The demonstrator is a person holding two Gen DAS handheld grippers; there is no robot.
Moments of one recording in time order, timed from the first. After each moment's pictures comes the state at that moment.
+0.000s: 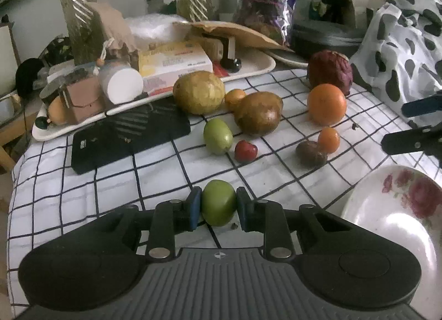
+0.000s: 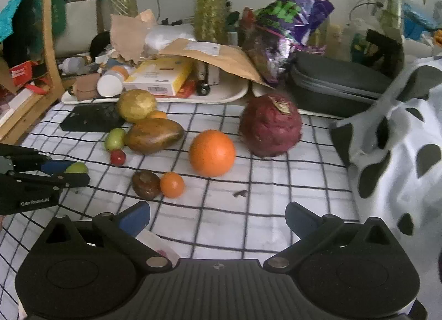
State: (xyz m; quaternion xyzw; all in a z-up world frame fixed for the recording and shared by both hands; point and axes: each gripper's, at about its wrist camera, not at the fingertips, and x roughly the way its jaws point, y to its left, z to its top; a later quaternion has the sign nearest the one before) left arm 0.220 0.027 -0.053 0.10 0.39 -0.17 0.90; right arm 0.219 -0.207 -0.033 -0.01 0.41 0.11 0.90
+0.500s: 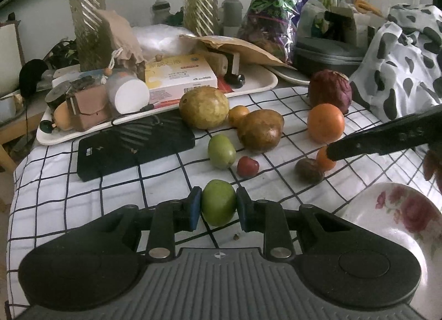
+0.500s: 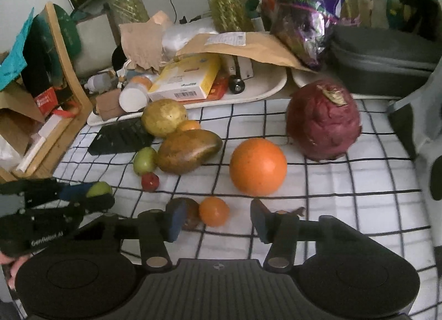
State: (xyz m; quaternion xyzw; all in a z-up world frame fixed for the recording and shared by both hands) left arm 0.220 0.034 -0.045 0.07 0.37 -0.17 0.91; right arm 0.265 -0.200 -0.053 0.10 0.44 0.18 0.87
